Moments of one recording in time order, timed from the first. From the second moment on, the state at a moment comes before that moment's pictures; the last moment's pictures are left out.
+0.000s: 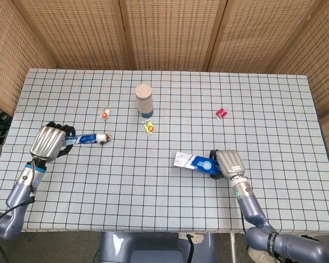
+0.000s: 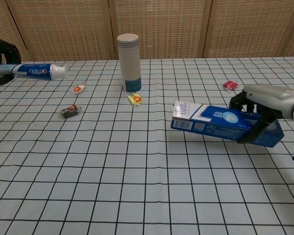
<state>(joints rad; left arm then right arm) -0.55 -1.33 -0.13 -1.35 1.39 1.17 0.19 0.57 -1.54 0.23 -1.52 -1.02 1.00 -0.41</state>
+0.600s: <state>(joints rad) -0.69 -1.11 -0.20 -1.67 1.30 0.98 0.39 0.69 -1.40 0.31 -1.80 -0.83 0.98 -0.47</state>
